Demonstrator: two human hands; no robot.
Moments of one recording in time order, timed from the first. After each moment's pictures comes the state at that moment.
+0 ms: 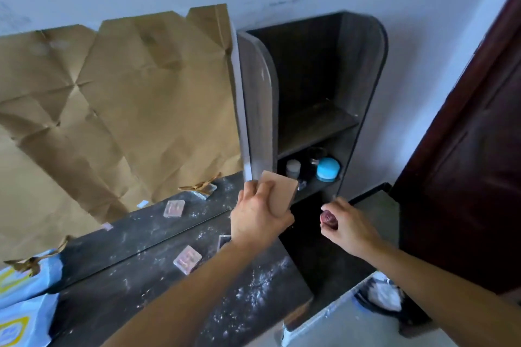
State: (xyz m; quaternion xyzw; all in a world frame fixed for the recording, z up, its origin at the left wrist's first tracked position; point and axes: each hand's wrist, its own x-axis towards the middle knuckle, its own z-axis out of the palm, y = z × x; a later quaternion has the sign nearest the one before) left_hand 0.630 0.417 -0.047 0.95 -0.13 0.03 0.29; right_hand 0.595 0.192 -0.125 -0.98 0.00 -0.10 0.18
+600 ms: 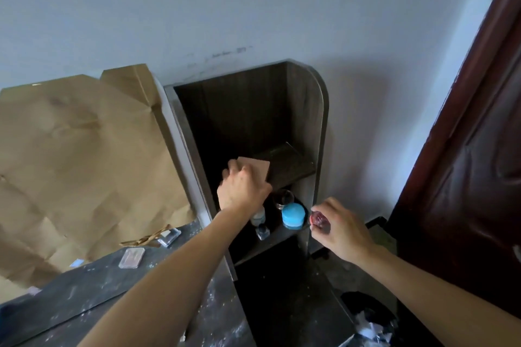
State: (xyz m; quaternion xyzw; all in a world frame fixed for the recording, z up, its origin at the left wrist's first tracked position) left_hand 0.747 0.263 0.010 0.98 -0.07 0.10 0.18; right_hand 0.659 0.056 -0.072 -0.96 -0.06 -0.17 0.20
